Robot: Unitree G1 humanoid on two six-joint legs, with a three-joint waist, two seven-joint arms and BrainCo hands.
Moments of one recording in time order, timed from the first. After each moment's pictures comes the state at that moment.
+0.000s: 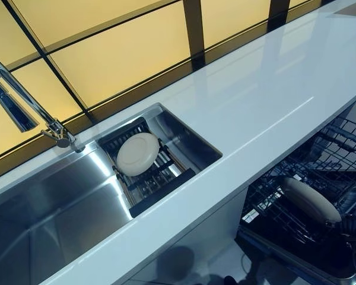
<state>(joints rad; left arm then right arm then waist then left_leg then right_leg) -0.08 0.31 -0.26 1.12 -0.10 0.03 -0.17 -0.23 -0.90 -0.14 0.69 0.38 0.27 0.11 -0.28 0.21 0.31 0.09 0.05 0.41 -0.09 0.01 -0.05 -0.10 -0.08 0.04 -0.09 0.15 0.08</state>
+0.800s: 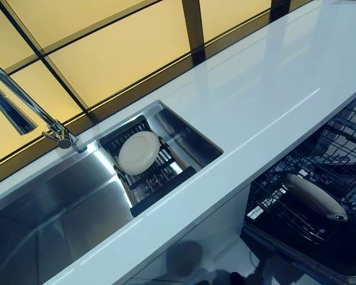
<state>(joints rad) -0.08 0.30 -0.26 1.10 -0.11 0.03 -0.17 -0.24 -1.05 -0.16 0.63 0.30 0.33 0.17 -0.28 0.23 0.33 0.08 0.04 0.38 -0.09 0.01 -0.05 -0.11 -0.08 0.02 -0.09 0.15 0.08</state>
